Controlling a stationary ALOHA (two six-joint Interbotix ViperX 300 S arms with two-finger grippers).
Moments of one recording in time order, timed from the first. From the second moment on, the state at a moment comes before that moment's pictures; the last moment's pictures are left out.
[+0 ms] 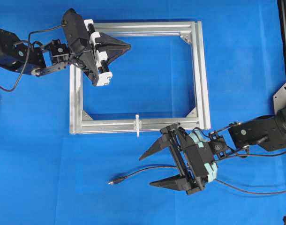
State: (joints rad) left arm 0.27 0.14 0.85 -0.09 -0.78 -0.01; right arm 0.30 0.12 0.83 -0.10 -0.69 0.12
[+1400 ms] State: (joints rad) left arm 0.27 0.14 0.86 -0.09 -0.78 0.00; right arm 0.30 0.41 0.67 -0.04 -0.69 0.17
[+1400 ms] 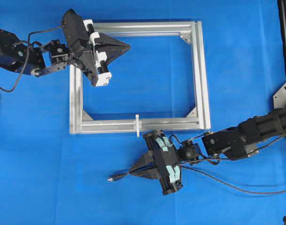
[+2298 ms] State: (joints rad) left arm 0.27 0.14 0.85 -0.09 -0.78 0.00; right arm 0.30 0.30 0.68 -0.04 -0.56 0.18
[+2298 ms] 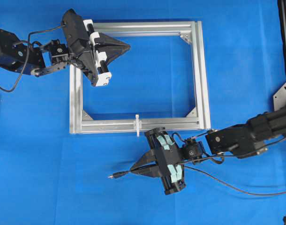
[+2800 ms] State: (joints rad) left arm 0.27 0.14 0.86 -0.09 -0.78 -0.01; right arm 0.29 0.22 0.68 -0.04 -0.46 0.18
